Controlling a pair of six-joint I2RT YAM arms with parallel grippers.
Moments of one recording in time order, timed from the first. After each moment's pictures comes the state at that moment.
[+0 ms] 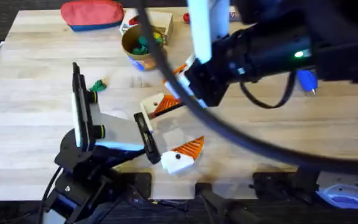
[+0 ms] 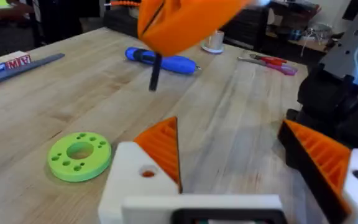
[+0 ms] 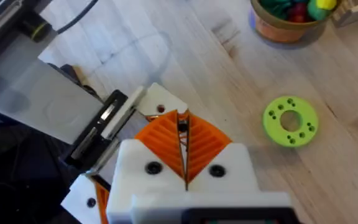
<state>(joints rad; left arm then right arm) -0.46 0.01 0.01 -0.06 0.71 -0.10 0.91 1.32 1.37 -0.87 -0.16 0.01</state>
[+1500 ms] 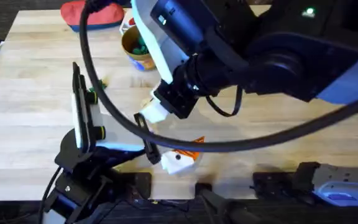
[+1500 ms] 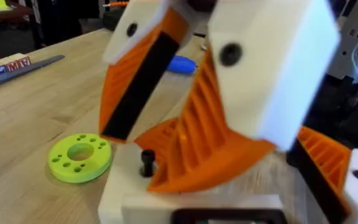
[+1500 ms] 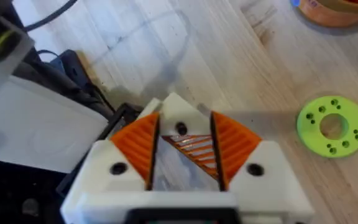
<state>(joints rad) -0.46 0.01 0.01 -0.06 0.72 -0.09 0.99 1.48 1.37 -0.82 -0.16 0.09</state>
